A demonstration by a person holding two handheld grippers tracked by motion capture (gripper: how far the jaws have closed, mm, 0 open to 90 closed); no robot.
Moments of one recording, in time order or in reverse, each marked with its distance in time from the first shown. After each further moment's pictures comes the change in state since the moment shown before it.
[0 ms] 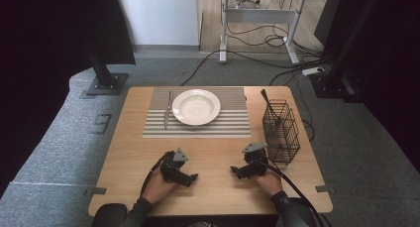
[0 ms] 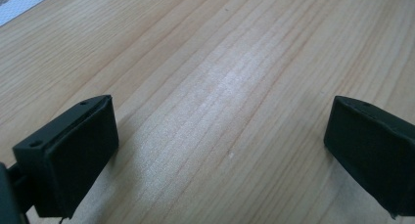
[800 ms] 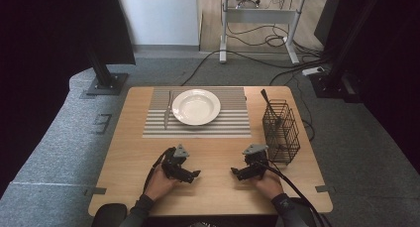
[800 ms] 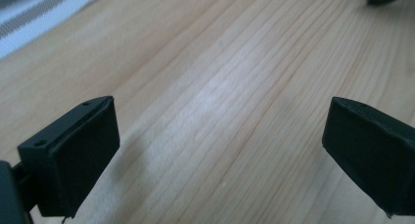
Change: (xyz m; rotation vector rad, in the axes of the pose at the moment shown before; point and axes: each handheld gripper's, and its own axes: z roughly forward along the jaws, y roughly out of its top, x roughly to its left) left arm 0.002 0.015 -0.005 -0.041 -0.037 -0.015; right arm 0.005 -0.005 -0.004 -0.001 -0.011 0.012
